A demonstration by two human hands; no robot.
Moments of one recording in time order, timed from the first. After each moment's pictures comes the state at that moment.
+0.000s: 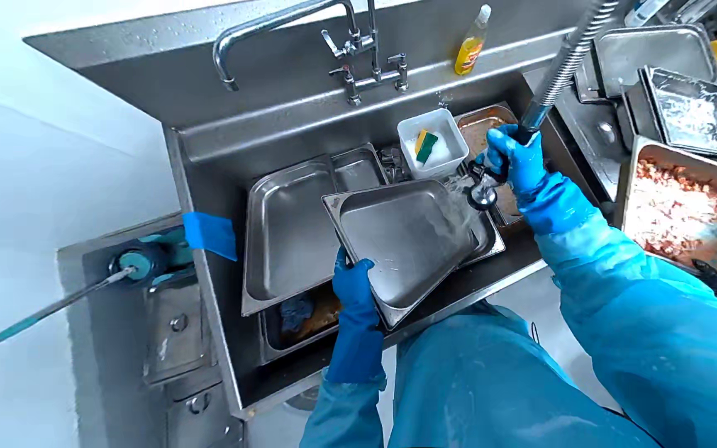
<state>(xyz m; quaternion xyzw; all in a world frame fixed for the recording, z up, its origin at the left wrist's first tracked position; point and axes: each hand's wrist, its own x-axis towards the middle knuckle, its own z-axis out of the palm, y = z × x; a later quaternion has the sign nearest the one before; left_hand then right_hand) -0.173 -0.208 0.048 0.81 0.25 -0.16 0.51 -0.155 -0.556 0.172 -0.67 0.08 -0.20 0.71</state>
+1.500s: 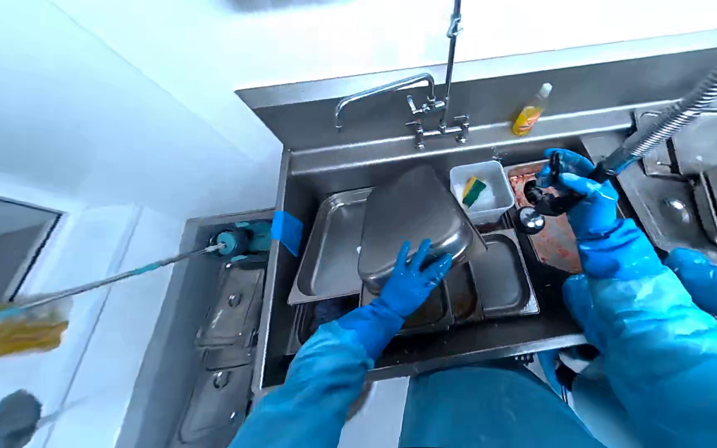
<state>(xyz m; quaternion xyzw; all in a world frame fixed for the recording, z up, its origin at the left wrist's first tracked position) -0.154 -0.233 0.078 0.85 -0.48 0.17 0.14 -0.140 -0.609 0.198 -0.66 -0.03 -0.19 0.73</state>
